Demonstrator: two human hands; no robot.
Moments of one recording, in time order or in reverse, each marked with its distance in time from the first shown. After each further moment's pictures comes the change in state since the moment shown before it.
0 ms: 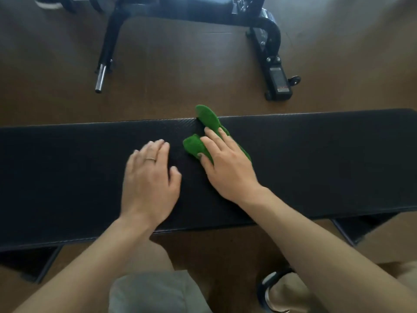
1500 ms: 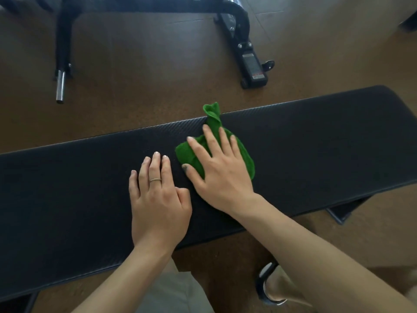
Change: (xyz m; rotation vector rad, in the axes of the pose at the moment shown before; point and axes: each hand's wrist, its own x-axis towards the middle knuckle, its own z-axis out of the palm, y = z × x) left_hand -0.004 0.050 0.040 0.106 0.008 0.037; right_hand -0.011 0.018 -0.010 -0.157 -0.016 0.139
